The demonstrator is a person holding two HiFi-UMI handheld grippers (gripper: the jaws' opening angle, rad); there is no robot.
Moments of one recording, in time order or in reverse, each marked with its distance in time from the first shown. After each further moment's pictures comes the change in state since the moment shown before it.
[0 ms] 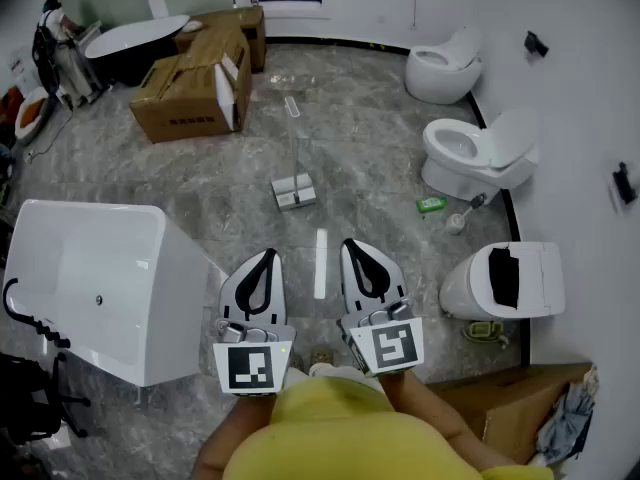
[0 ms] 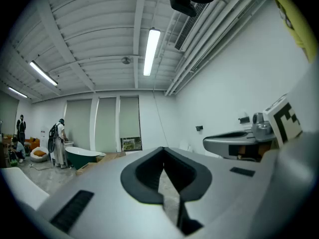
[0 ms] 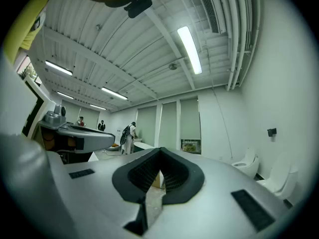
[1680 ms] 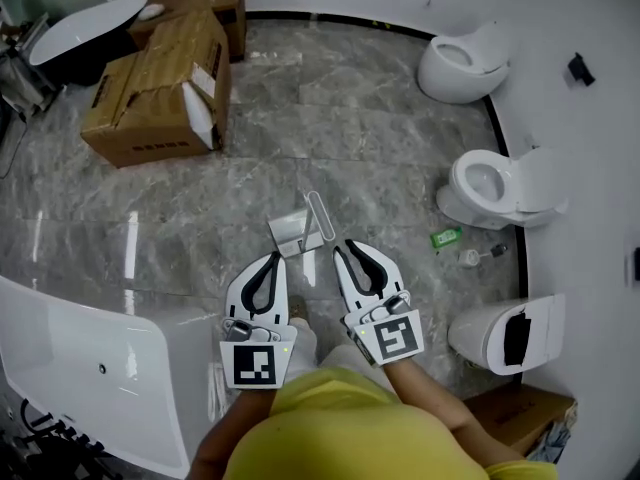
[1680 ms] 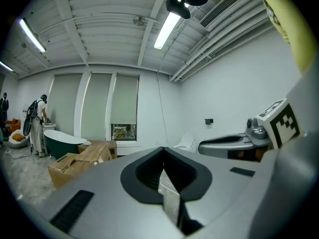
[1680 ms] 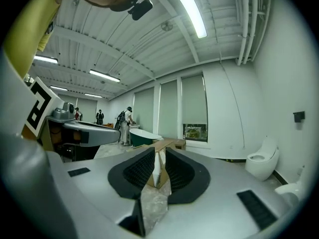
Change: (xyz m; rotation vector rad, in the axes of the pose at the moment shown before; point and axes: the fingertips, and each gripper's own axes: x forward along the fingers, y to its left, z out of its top) left arm 0.450 0.258 -0.096 -0.089 0.102 -0.134; right arm 0.492 -0.138 -0.110 0.039 0.141 0.024
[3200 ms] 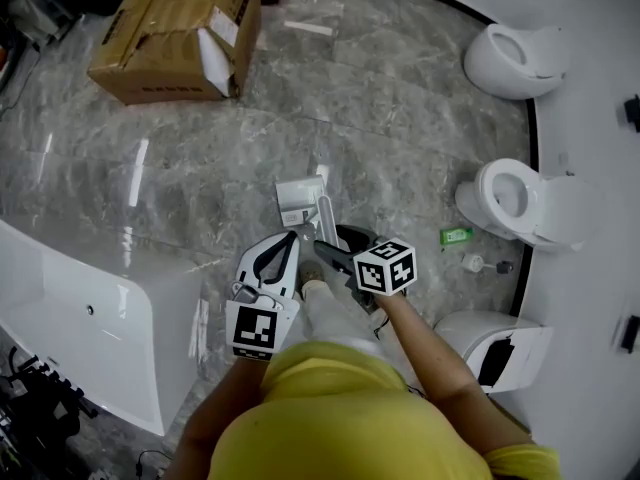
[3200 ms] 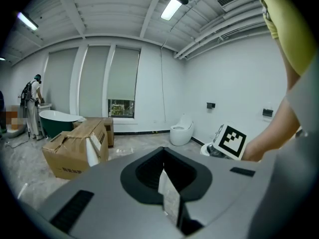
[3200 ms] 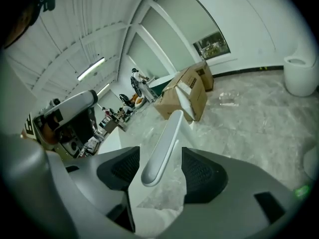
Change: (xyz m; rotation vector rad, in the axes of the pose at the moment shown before) left arm 0.106 0.008 -0.086 -0.047 0.258 -0.042; right arm 0.089 -0.034 -0.217 0.513 0.731 0.480
